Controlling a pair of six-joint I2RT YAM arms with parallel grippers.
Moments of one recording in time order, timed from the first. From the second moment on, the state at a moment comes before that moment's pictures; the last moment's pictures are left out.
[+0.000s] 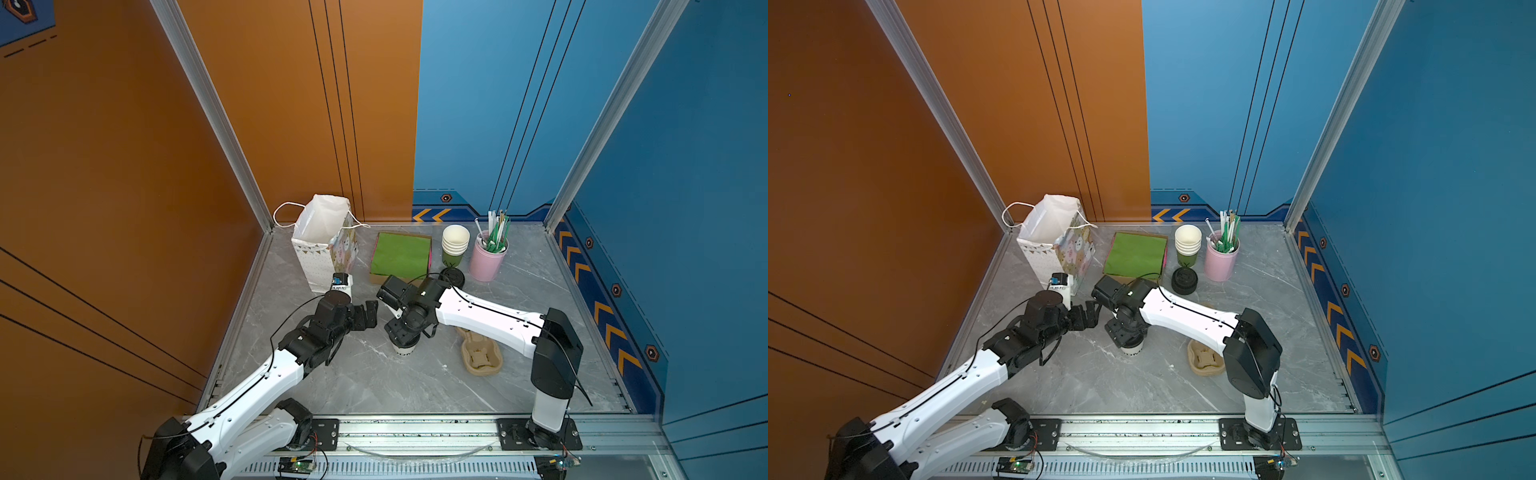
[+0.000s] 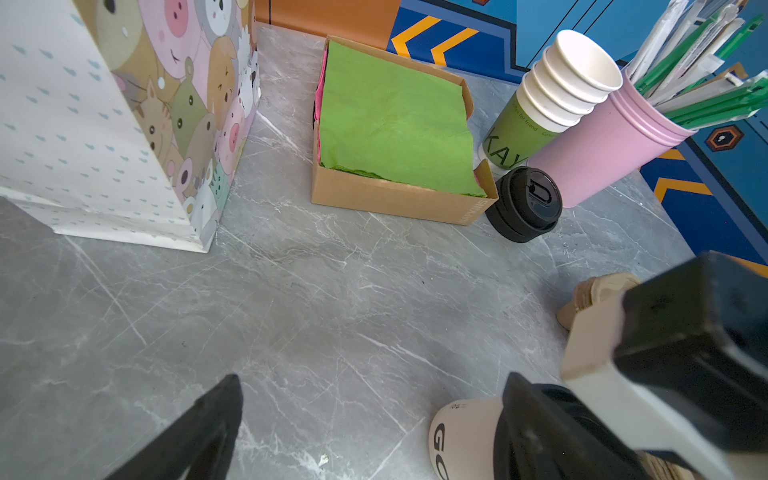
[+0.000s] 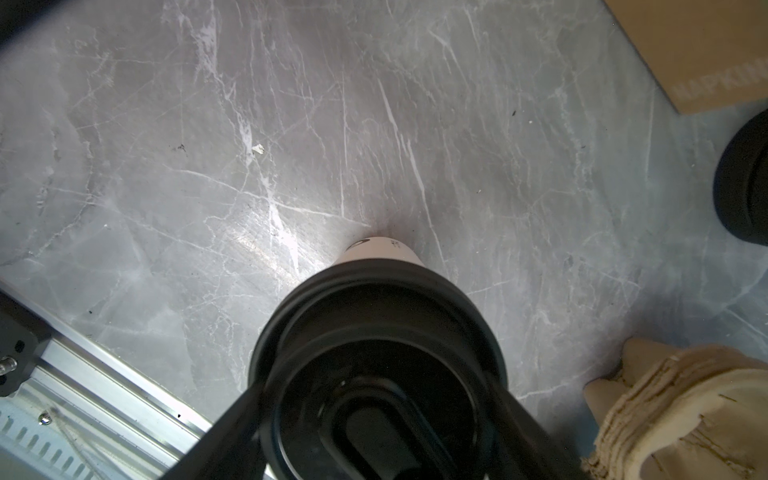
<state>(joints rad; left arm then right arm) -0.55 0.96 0.62 -0.23 -0.15 -0.49 1.00 1.88 1.60 -1.07 0.06 0.31</state>
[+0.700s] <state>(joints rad) -0.54 0.96 0.60 -0.23 -0.14 -0.49 1.00 1.93 1.71 -1.15 0.03 0.31</state>
